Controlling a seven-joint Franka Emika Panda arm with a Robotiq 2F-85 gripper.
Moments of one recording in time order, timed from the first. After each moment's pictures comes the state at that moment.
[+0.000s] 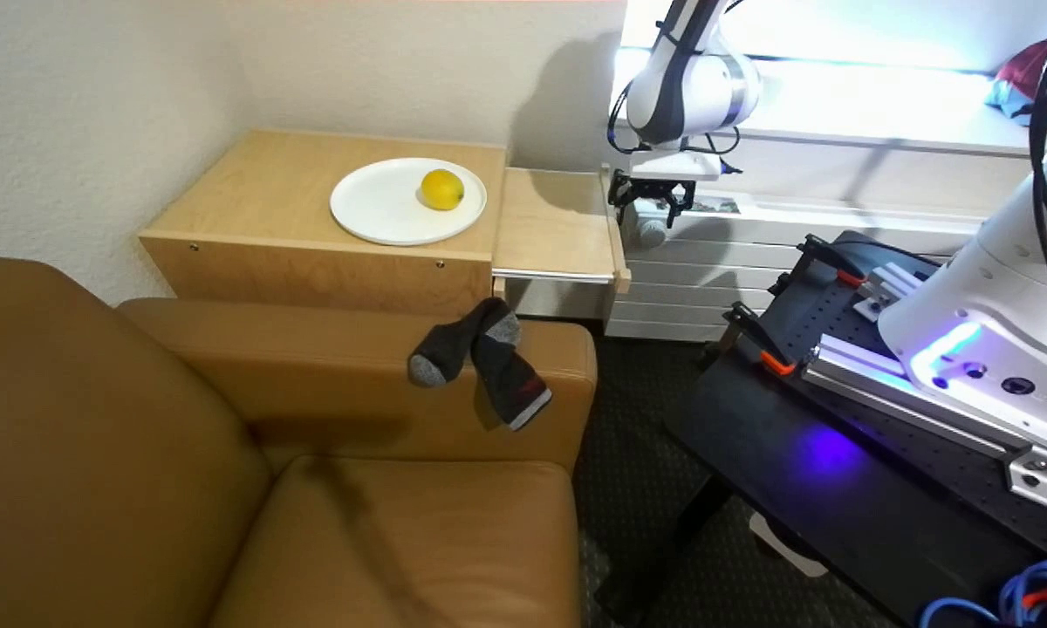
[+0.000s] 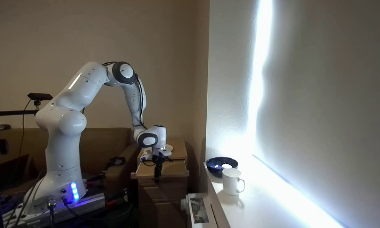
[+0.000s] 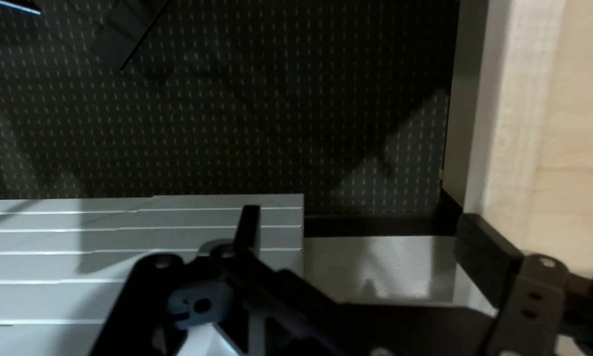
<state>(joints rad) 0.13 0.64 -0.17 -2.35 0.36 2.94 0.47</state>
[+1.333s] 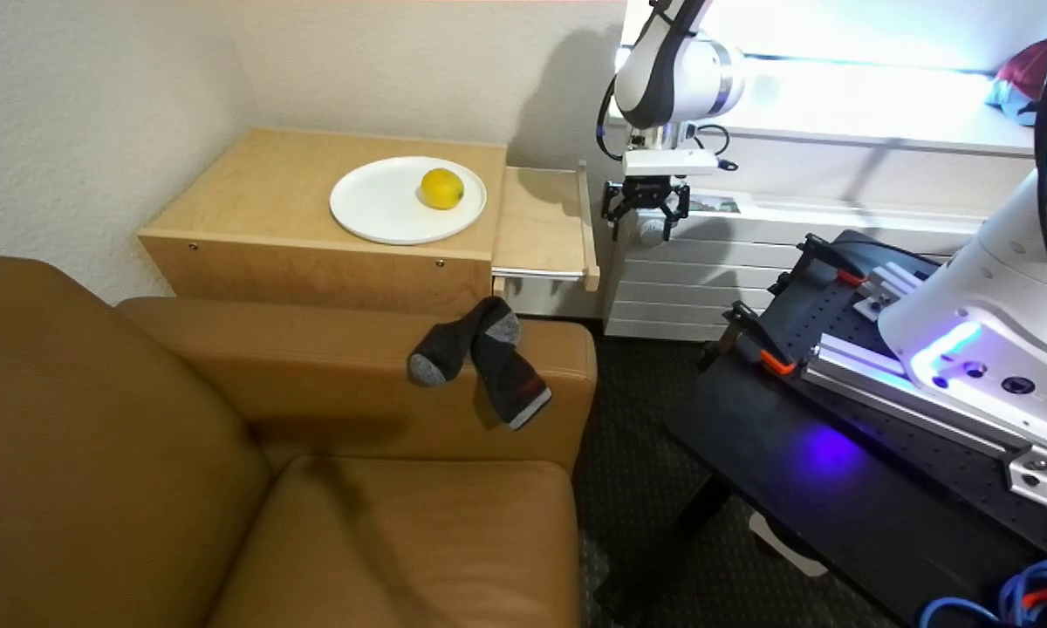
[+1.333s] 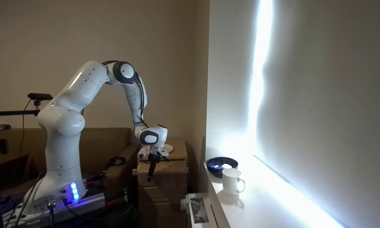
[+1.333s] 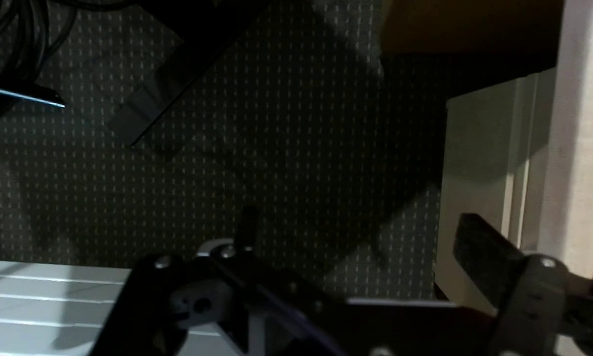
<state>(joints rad) 0.05 0.62 -0.07 -2.32 0.33 2.71 0.45</state>
